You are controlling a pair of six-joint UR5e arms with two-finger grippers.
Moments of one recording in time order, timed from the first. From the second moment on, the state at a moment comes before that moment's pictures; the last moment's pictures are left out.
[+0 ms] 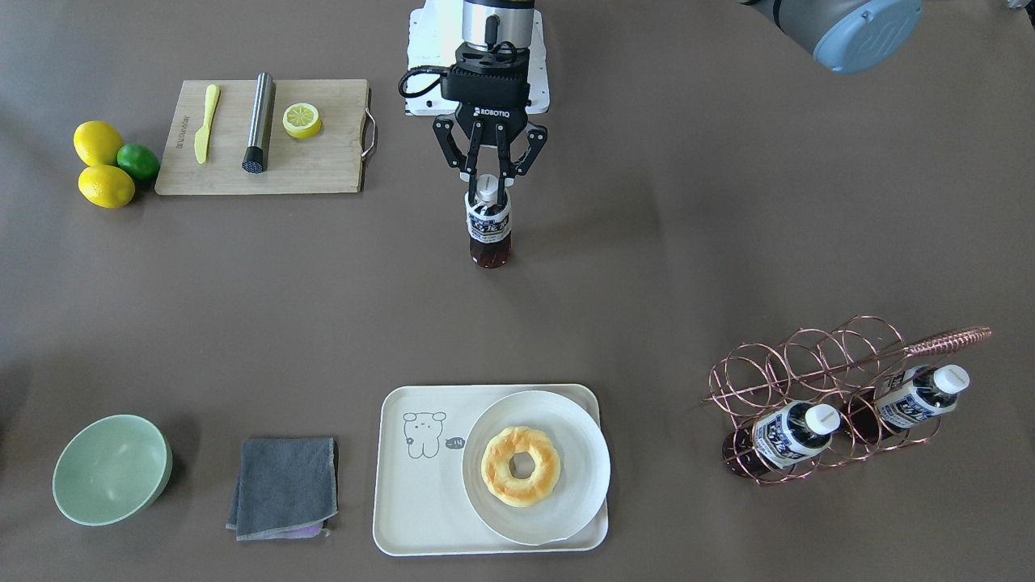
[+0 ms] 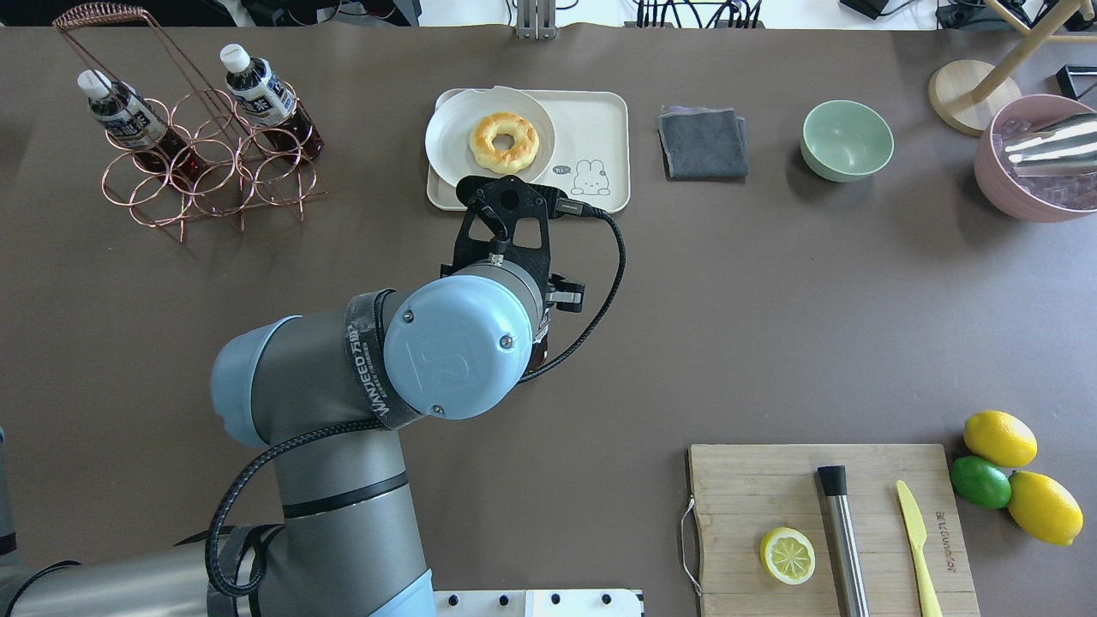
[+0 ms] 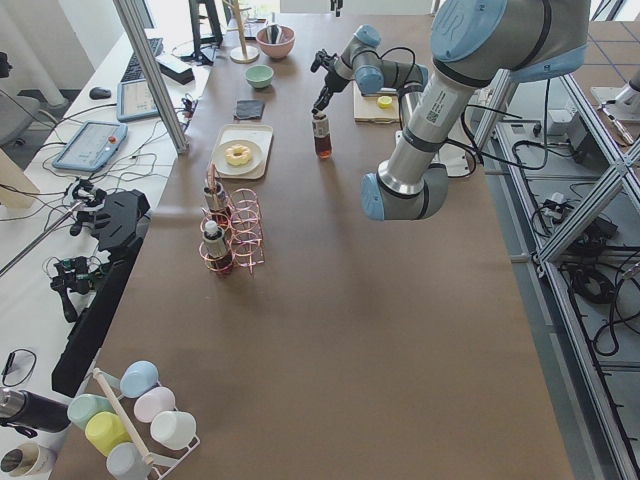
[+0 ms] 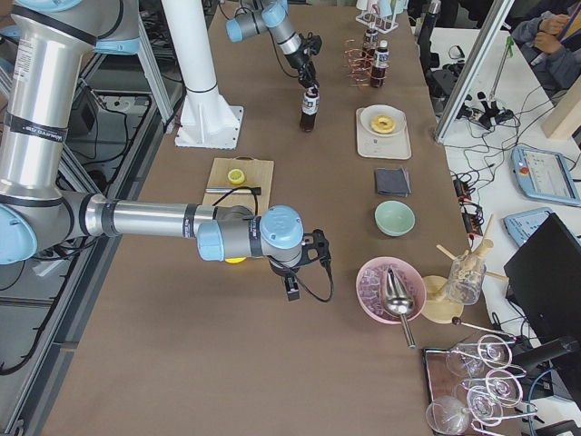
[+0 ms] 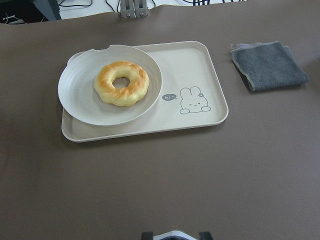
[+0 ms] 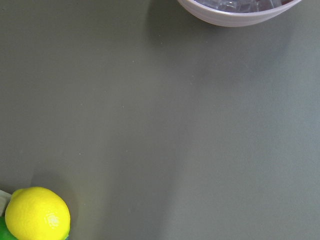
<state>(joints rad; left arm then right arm) -0.36 -2.37 -1.88 -1.46 -1.30 -1.15 1.51 -1.86 1.83 -1.41 2.46 -0.16</state>
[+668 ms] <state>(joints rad) -0.34 -2.37 -1.88 -1.45 -1.28 -1.17 1.51 -1.86 1.83 -1.41 2.46 -0.16</state>
